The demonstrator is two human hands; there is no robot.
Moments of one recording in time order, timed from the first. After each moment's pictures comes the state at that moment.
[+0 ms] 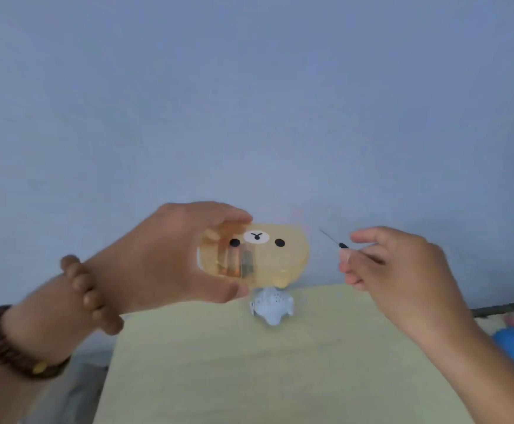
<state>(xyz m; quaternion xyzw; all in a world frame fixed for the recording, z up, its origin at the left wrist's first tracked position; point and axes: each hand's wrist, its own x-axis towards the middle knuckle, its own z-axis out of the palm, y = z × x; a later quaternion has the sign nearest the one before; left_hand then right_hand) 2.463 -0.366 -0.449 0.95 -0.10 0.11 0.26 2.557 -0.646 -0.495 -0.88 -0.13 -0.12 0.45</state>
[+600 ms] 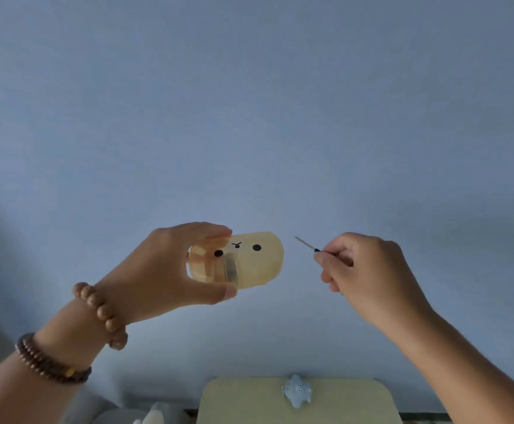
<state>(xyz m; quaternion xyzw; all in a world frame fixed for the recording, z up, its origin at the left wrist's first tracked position) 2.359 -0.379 -0.011 0.95 0.02 0.18 0.24 2.506 -0.629 -0.044 -0.86 -0.25 -0.07 0.44</state>
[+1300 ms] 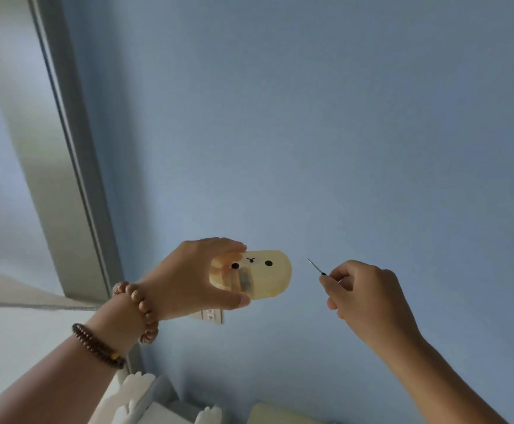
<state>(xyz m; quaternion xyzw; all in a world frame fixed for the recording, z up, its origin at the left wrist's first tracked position) 2.167 -0.420 0.130 0.95 0.16 0.23 0.15 2.362 -0.622 0.088 -0.83 -0.36 -0.07 0.43</state>
